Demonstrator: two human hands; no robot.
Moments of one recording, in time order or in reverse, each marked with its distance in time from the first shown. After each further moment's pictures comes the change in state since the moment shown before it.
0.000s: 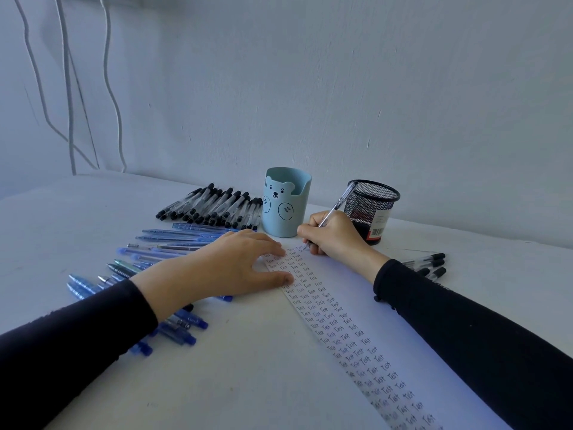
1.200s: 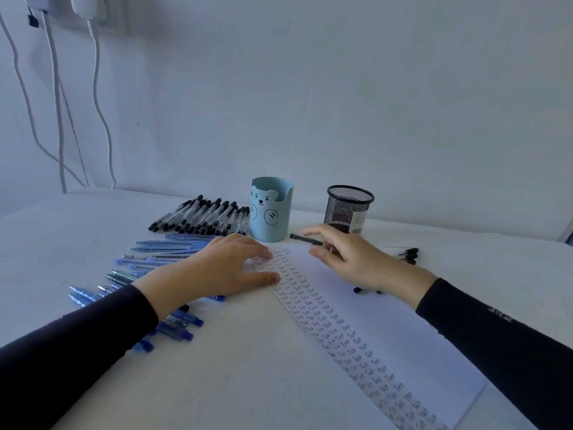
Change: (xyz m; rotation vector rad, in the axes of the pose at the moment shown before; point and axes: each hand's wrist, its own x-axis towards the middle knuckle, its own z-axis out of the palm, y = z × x) left_hand 0.001 -0.007 0.005 0.017 0.020 -0.014; right_hand -0.063 0.000 -0.054 -0.519 -0.212 -0.364
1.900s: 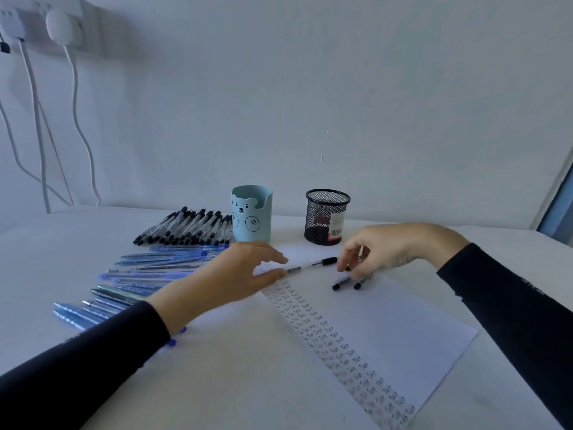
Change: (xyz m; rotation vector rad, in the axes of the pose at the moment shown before) left_hand 0.007 0.045 0.004 -0.170 0.217 0.218; right_hand -0.026 0.004 -0.078 -0.150 -0.519 0.362
